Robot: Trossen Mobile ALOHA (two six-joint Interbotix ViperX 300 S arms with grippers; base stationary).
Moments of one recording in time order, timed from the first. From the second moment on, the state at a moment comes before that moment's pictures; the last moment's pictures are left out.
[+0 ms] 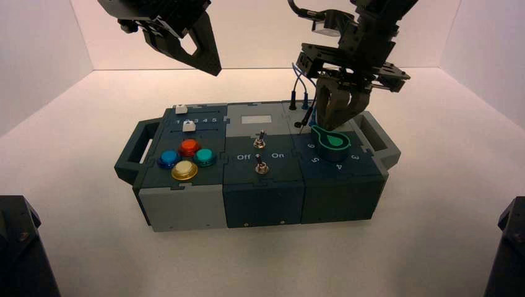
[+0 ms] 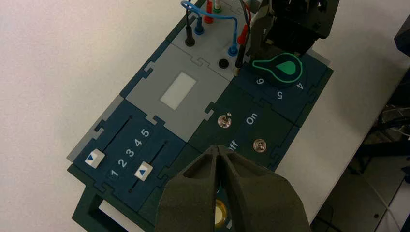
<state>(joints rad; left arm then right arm) -0.89 -0.53 1.02 -0.05 0.45 0.03 0.57 -0.02 0.83 0.37 0.62 0.01</state>
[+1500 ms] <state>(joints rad) -0.89 -0.53 1.02 -0.05 0.45 0.03 0.56 -0.10 0.77 0.30 0.70 0.02</state>
